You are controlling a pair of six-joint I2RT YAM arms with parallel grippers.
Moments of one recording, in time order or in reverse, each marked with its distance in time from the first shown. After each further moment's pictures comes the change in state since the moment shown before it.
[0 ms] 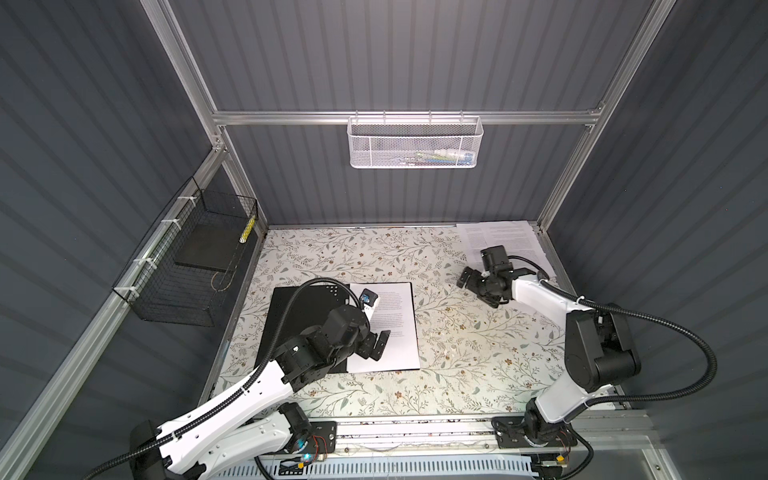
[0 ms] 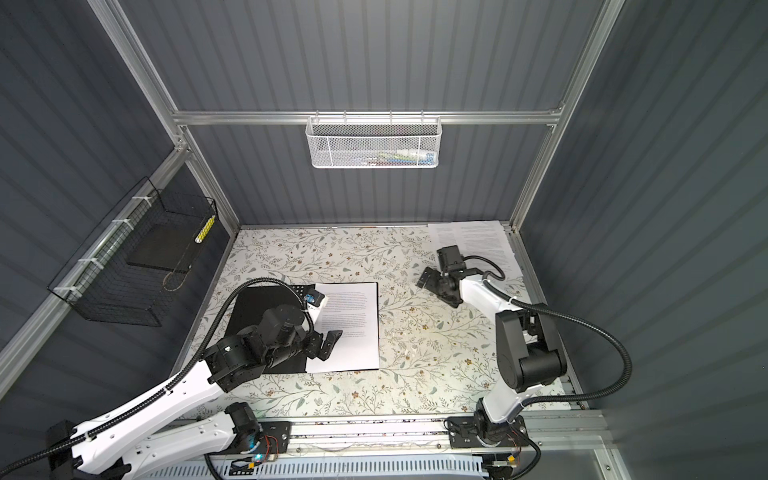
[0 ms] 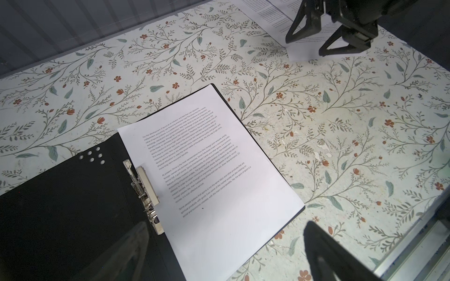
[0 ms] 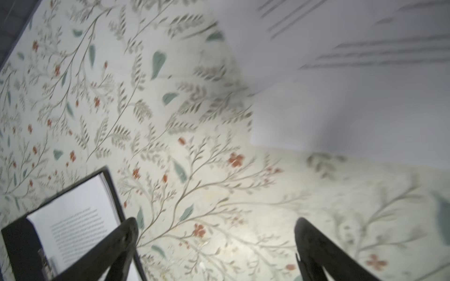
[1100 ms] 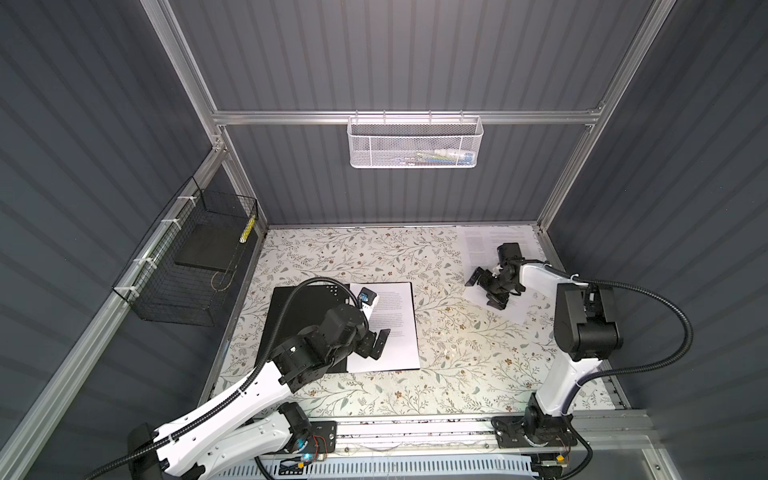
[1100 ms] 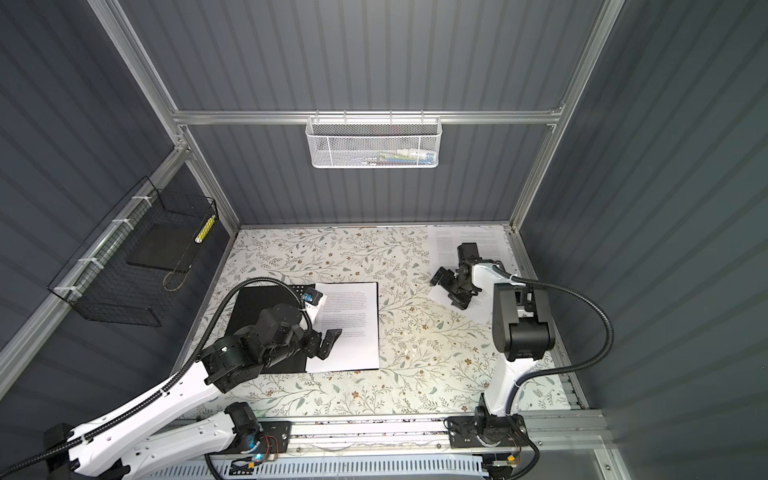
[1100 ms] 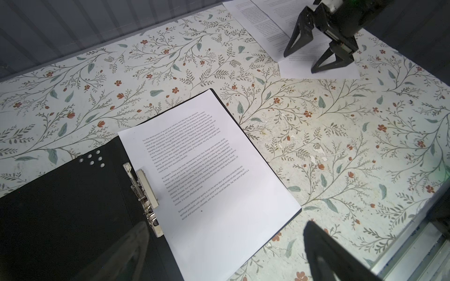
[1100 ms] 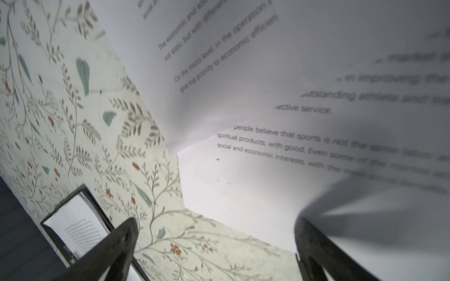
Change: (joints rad) left arm 0.005 -0.023 0.008 0.003 0.007 -0.001; right arm -0.119 0.164 0.060 -0.085 -0.274 -0.014
